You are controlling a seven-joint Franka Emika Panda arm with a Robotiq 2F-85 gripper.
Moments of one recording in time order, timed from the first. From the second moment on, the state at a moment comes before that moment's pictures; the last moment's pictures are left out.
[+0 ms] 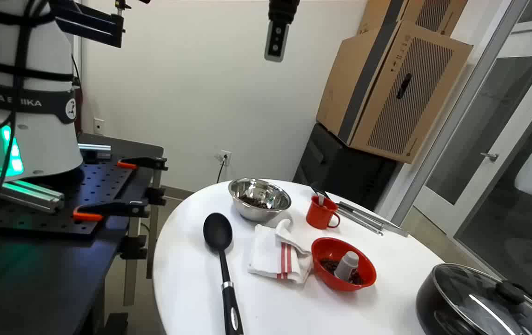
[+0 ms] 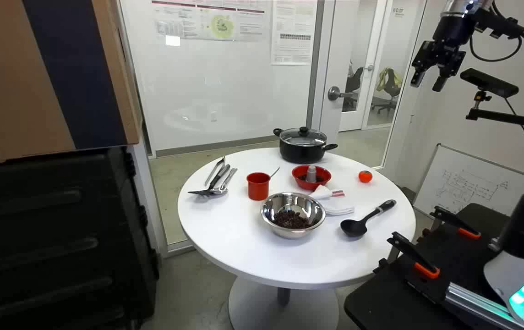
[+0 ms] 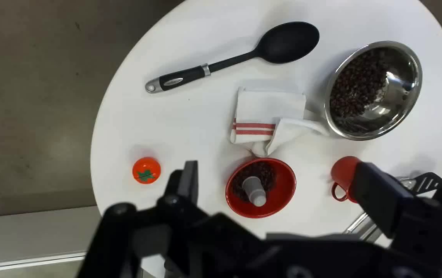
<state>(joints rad) -0.18 -0.57 -0.34 -2.58 -0.03 2.11 -0.24</state>
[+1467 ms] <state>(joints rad) -0.20 -0.26 -0.30 -2.52 0.11 2.46 0.00</state>
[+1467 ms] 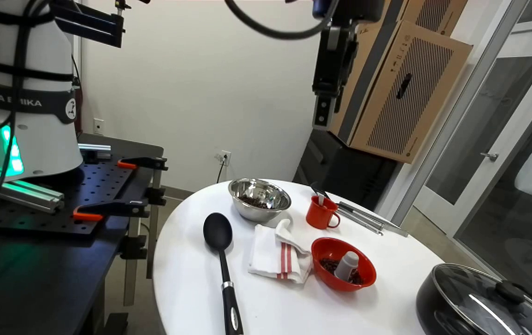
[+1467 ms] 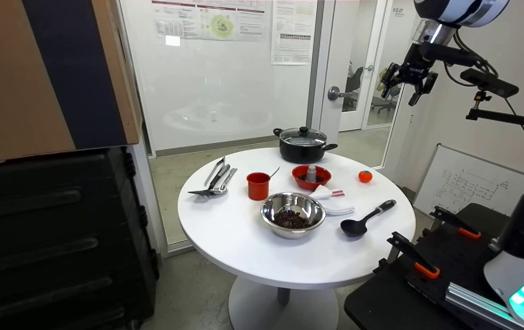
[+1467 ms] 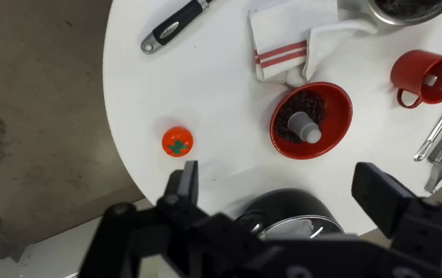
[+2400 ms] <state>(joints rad) -0.16 0.30 -0.15 -2.14 0.15 2.53 0.11</state>
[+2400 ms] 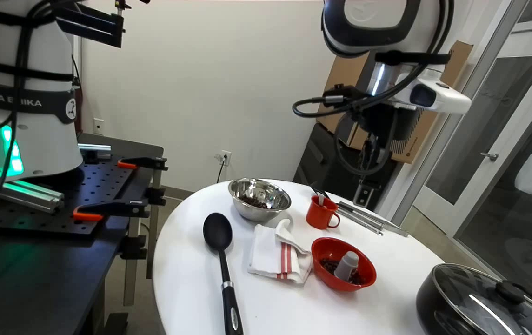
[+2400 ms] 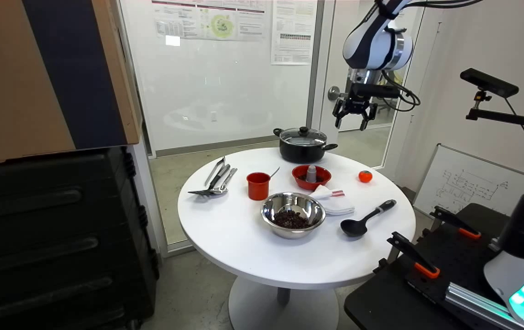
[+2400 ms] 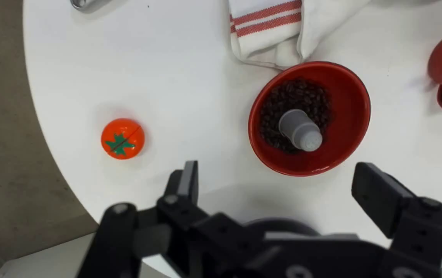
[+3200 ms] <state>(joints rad) -0.14 0.41 -0.15 -2.04 0.14 2.50 0.23</state>
